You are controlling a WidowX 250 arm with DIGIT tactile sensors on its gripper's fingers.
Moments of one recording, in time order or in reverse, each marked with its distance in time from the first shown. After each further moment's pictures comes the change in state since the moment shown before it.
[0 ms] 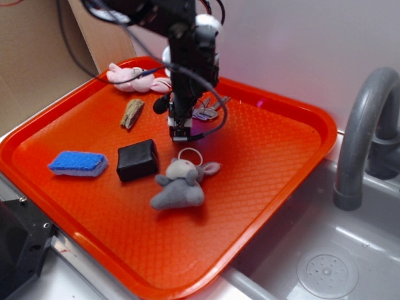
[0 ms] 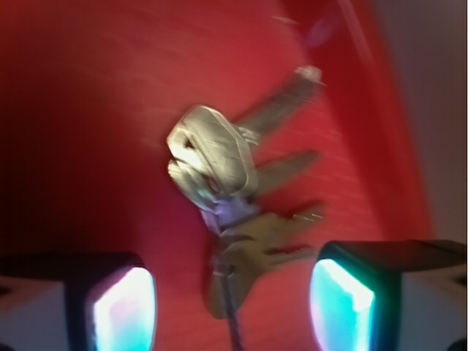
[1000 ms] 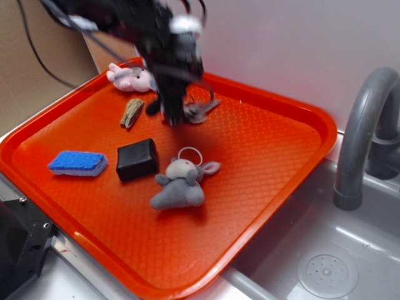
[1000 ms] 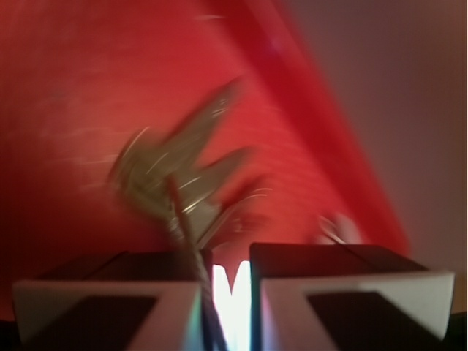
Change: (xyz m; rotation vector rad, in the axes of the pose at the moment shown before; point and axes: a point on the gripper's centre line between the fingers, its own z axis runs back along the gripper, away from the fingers) arm -0.019 0.020 0.033 0.089 -0.037 0.329
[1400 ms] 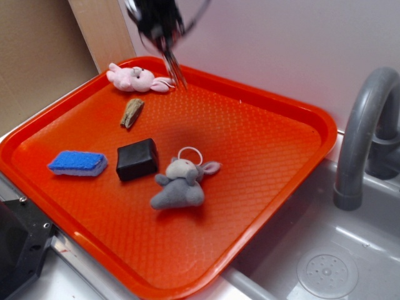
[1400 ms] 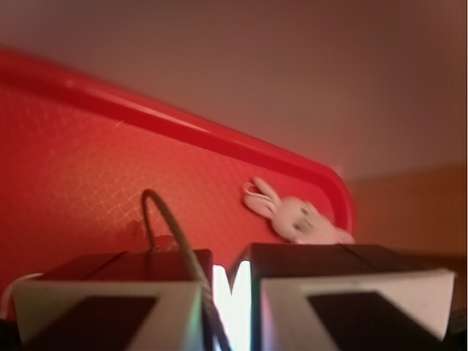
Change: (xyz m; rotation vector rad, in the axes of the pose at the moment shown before) arm 0.000 0.054 0.081 -0.147 0.142 0.398
